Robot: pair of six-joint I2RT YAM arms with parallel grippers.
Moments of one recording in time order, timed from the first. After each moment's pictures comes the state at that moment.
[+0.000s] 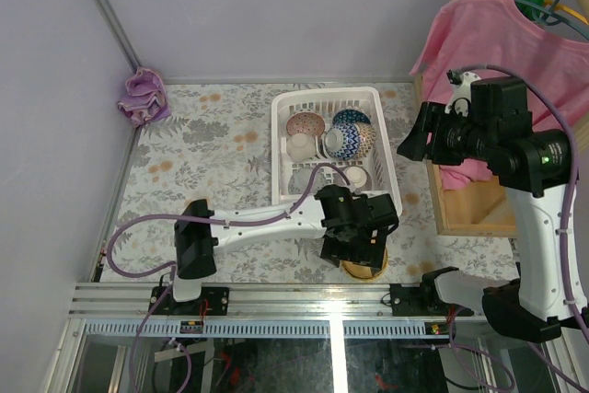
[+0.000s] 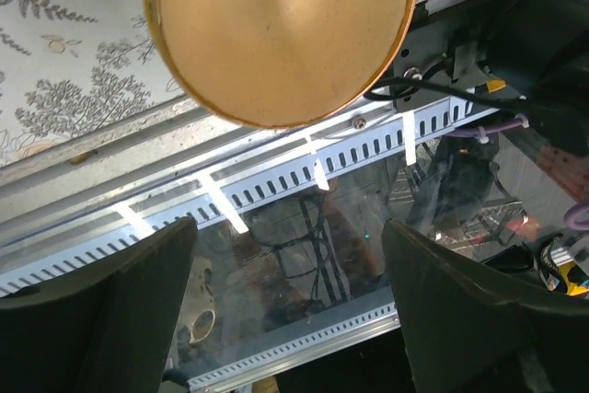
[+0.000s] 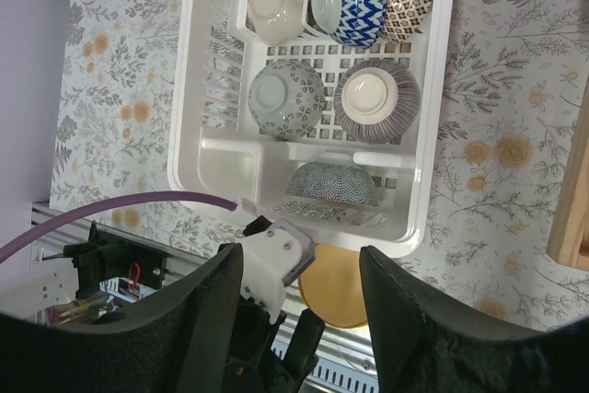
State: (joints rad) left arm -1.30 1.90 1.78 -1.15 0.09 -1.07; right arm 0.28 1.21 1.88 -1.40 -0.20 0.36
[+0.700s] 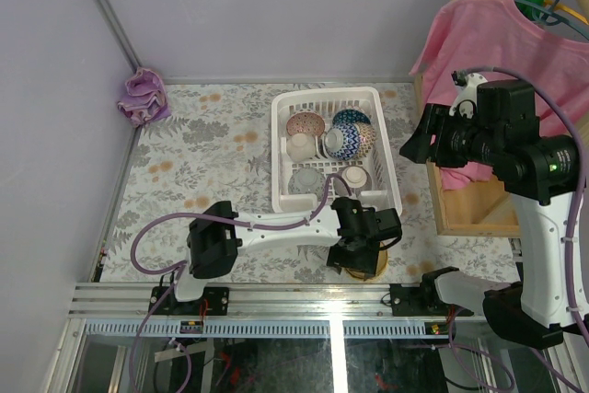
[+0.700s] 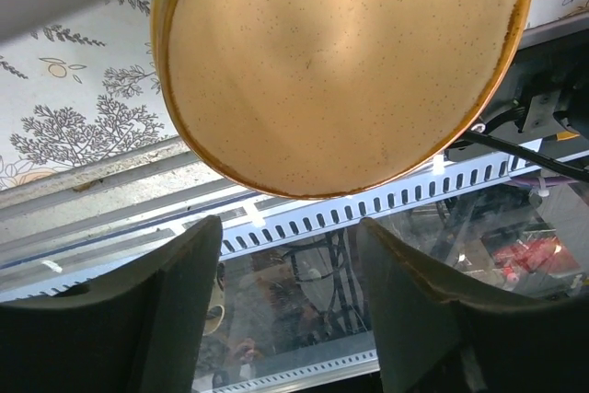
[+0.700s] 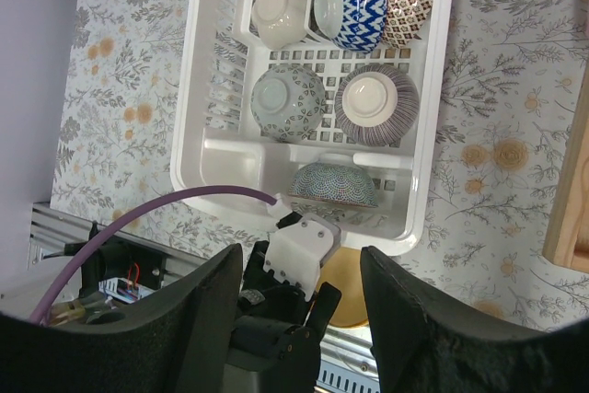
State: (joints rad) left arm -1.32 2.00 1.72 -1.09 0.05 -1.10; right arm 0.28 1.18 1.90 -1.42 -0.20 0.35
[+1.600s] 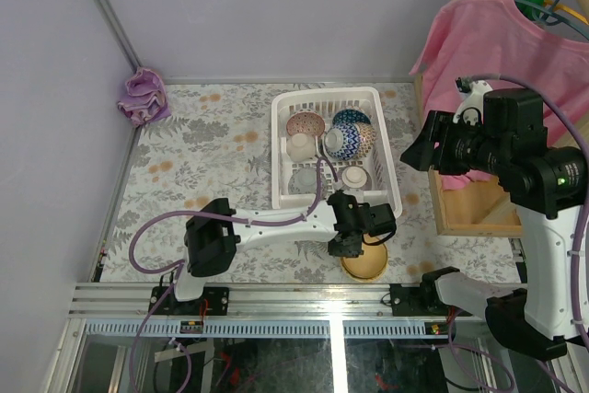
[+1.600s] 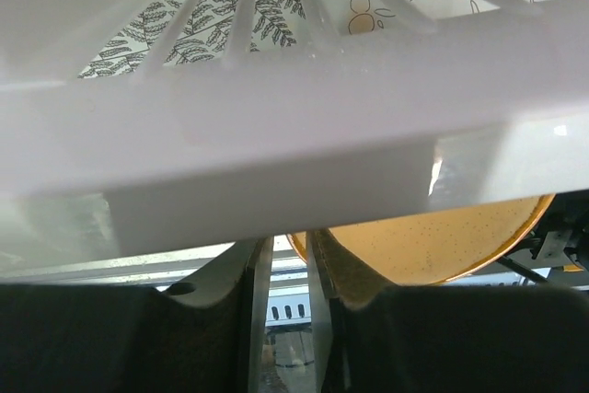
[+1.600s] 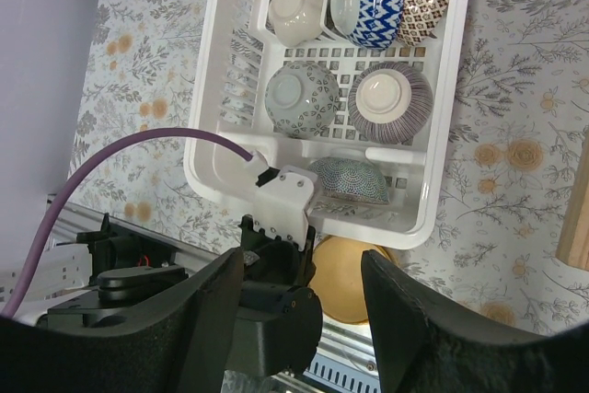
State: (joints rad) left arm -1.29 1.99 1.68 -1.11 -0.21 -1.21; right arm 0.28 1.14 1.88 -1.42 -0.23 0.35
